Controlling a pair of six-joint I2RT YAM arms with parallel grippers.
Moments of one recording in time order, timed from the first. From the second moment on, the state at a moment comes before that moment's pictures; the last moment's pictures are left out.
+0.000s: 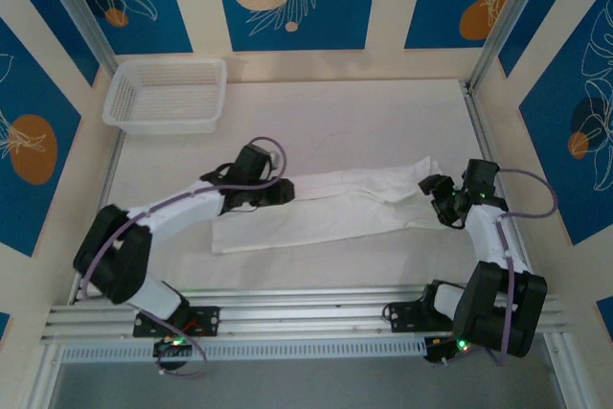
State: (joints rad) left arm -0.65 1.55 0.96 -0.29 0.24 -0.65; right arm -0.30 1.16 0.64 -0.52 -0.40 0.74
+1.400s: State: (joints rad) left arm -0.86 1.94 1.57 -0.46 0.19 -0.68; right arm -0.30 1.28 0.84 -0.63 -0.61 0.73
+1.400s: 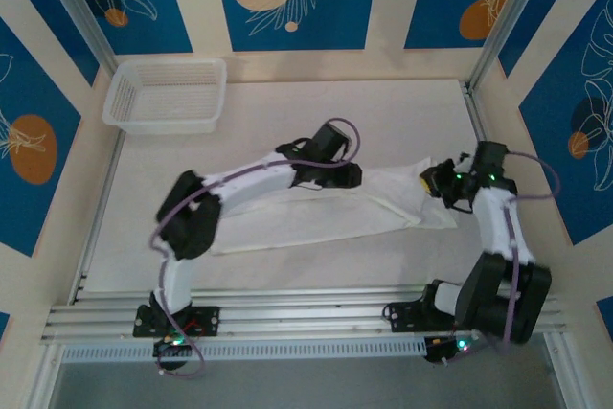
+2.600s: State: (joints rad) left arm -0.54 2.32 1.73 -0.30 0.03 -0.75; right arm -0.13 1.51 0.78 -0.62 -0.54 0.79
